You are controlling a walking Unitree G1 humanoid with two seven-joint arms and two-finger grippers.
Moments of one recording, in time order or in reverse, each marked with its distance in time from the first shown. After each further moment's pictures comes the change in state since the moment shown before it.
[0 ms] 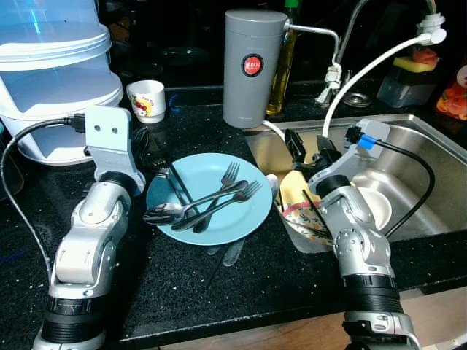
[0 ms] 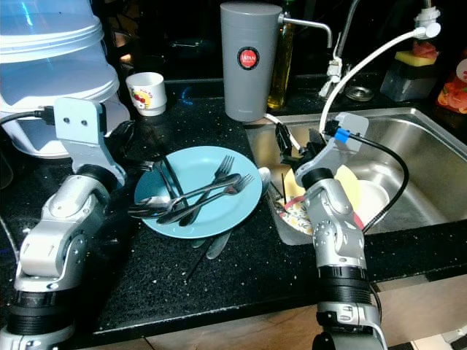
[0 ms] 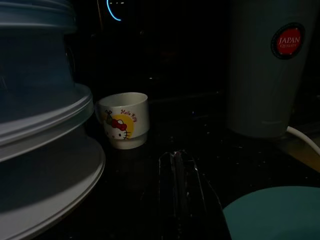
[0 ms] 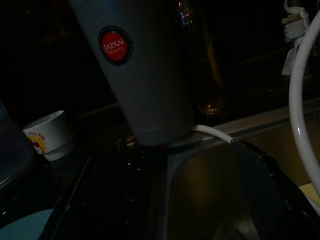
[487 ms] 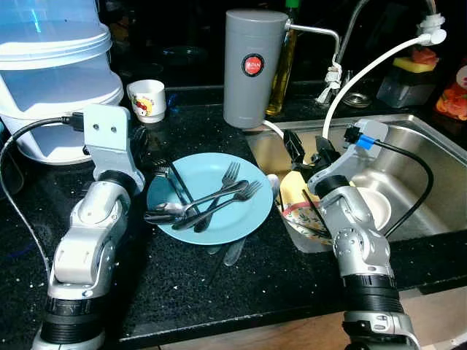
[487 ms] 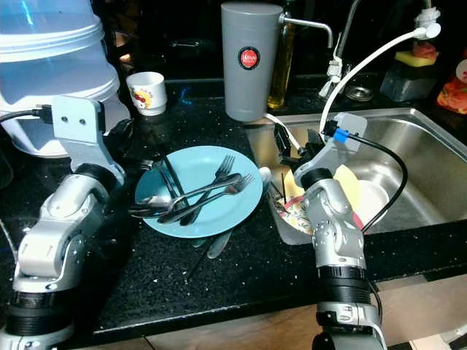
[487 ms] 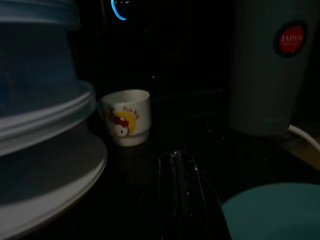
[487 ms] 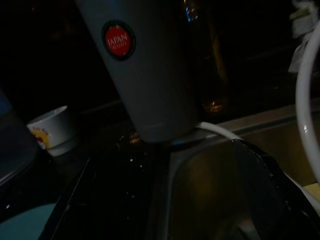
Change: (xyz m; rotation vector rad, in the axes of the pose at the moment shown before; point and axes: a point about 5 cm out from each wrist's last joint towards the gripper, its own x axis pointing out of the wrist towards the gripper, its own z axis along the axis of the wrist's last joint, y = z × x) left arm -0.001 0.001 0.001 0.000 0.001 0.004; right arm 0.001 0.002 0.001 0.000 0.000 0.009
